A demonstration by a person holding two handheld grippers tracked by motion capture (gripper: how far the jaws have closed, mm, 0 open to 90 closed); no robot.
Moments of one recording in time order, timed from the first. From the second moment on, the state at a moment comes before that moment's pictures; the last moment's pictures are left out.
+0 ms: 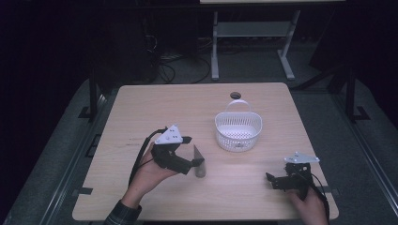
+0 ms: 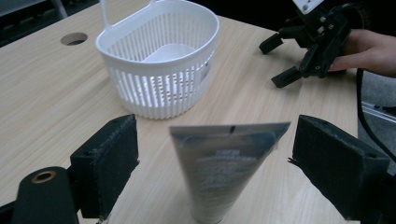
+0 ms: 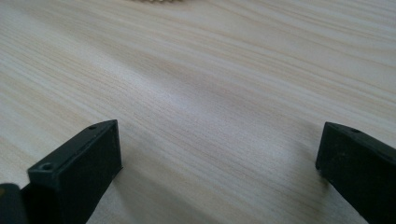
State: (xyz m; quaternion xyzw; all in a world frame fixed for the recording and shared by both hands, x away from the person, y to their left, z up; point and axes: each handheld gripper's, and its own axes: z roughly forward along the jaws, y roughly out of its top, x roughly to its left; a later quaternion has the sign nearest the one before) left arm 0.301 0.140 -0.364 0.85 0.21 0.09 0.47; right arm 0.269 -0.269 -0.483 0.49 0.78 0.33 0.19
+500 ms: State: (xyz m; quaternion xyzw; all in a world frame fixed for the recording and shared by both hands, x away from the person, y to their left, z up) left arm 0.302 0.120 -0.373 0.85 0.20 0.09 0.47; right arm 0.268 -0.268 -0.483 0.49 0.78 0.33 0.19
